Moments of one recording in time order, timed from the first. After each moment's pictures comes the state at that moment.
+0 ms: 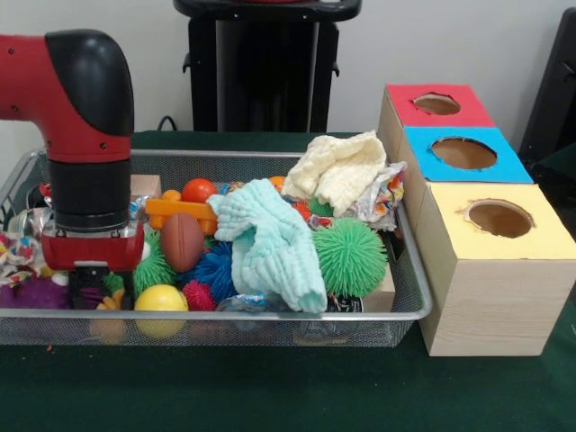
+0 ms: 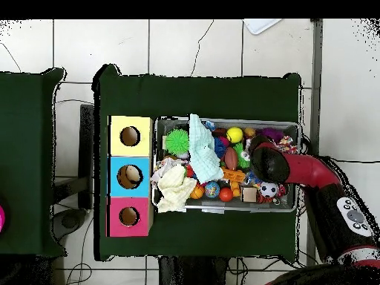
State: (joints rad) arm -0.84 -0.32 0.42 1.40 -0.64 0.26 1.58
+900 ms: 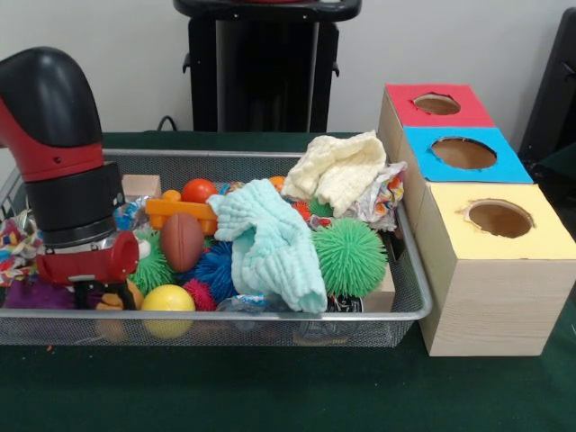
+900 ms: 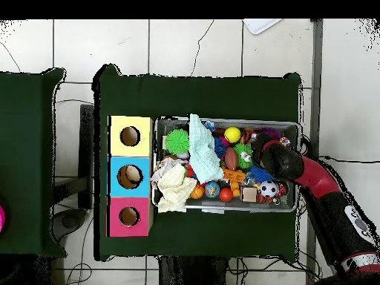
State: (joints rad) arm -1.01 -0.21 0.60 1.41 -0.48 0.32 1.58
